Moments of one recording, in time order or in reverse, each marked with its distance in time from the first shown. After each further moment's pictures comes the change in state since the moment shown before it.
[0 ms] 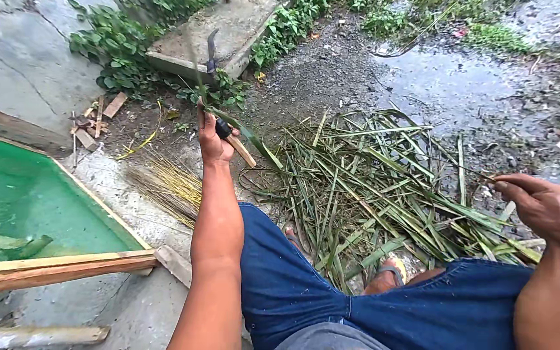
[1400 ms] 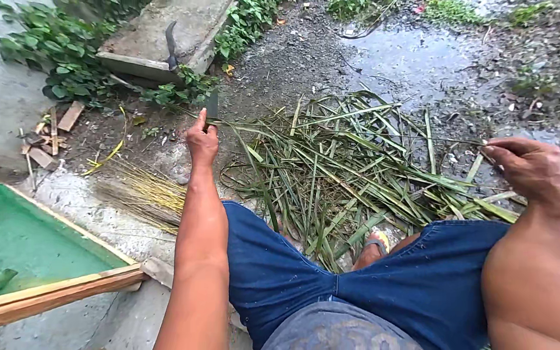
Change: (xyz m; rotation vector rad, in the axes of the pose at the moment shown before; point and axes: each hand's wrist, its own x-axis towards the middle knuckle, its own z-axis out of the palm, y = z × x) left_hand -0.009 -0.023 0.009 1.269 -0.089 -0.069; right_hand -0.022 -0.019 -0.035 -0.123 0.155 0.094
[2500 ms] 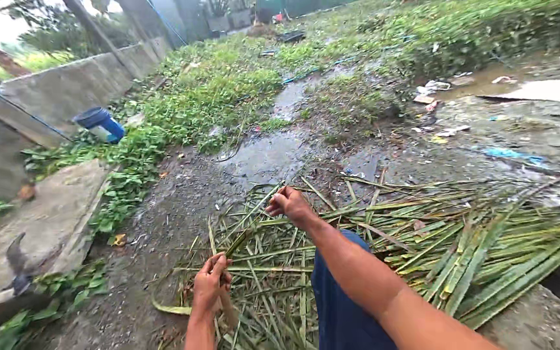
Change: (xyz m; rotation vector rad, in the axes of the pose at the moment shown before) left_hand -0.105 0.115 0.136 -0.698 -0.711 -0.125; right_hand 0.033 -0.144 0.089 1.189 0.128 0.240
